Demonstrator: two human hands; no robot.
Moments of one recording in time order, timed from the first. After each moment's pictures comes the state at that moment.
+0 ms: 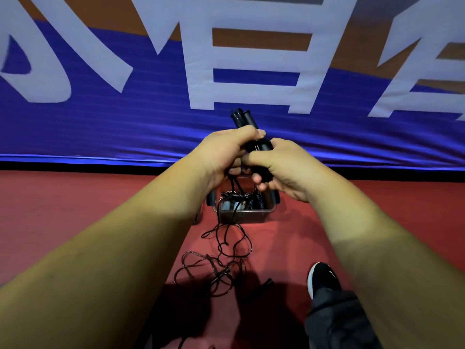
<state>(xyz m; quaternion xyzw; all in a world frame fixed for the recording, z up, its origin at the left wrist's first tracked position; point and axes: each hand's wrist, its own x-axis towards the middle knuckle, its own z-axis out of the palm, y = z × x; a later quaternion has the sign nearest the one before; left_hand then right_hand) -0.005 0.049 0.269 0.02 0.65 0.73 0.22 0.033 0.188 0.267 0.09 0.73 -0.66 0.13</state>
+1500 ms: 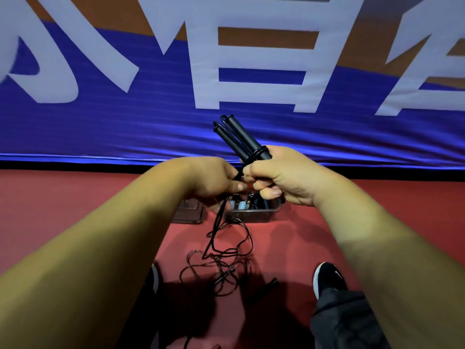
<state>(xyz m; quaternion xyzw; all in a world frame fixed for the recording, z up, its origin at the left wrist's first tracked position) 0.004 0.000 0.260 0.10 0.84 0.38 0.38 0.040 0.182 0.262 0.02 0.70 -0.69 0.21</state>
